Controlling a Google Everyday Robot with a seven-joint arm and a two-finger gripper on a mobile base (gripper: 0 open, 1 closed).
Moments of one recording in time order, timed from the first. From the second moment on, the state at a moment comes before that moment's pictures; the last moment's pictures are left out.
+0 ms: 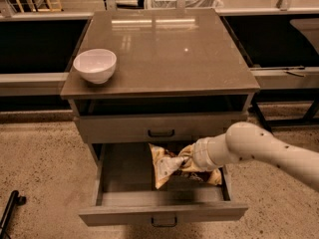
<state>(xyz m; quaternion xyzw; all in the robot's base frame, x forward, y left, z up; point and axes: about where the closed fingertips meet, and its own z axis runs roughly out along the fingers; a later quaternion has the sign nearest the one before) 0.513 -0.082 0.600 -0.71 0.62 0.10 0.33</state>
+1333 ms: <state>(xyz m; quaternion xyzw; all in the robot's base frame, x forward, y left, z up) 0.537 -0.051 0.489 -0.68 0.62 0.14 0.37</state>
